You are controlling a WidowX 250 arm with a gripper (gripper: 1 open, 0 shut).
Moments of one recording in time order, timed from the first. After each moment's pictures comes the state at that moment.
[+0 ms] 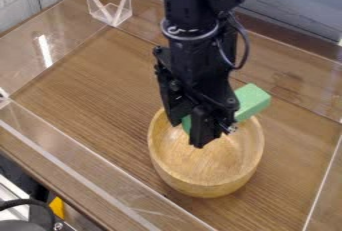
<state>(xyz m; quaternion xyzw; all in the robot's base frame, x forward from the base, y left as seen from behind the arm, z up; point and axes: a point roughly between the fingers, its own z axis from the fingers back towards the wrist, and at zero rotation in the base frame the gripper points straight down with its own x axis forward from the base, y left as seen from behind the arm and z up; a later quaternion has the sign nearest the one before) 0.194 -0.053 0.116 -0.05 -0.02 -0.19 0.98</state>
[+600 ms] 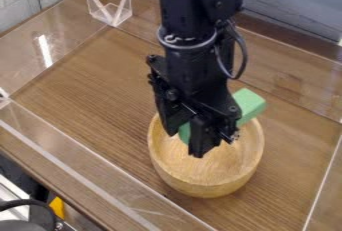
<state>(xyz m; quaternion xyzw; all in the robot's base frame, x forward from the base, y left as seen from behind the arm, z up) 0.184 -0.059 0.116 -0.05 -0.02 -0.14 0.99</state>
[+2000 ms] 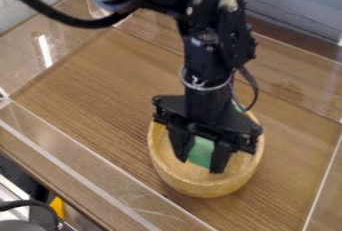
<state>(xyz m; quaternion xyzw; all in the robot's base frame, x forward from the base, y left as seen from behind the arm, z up) 0.200 -0.062 0.074 -0.03 0.00 0.07 1.00</state>
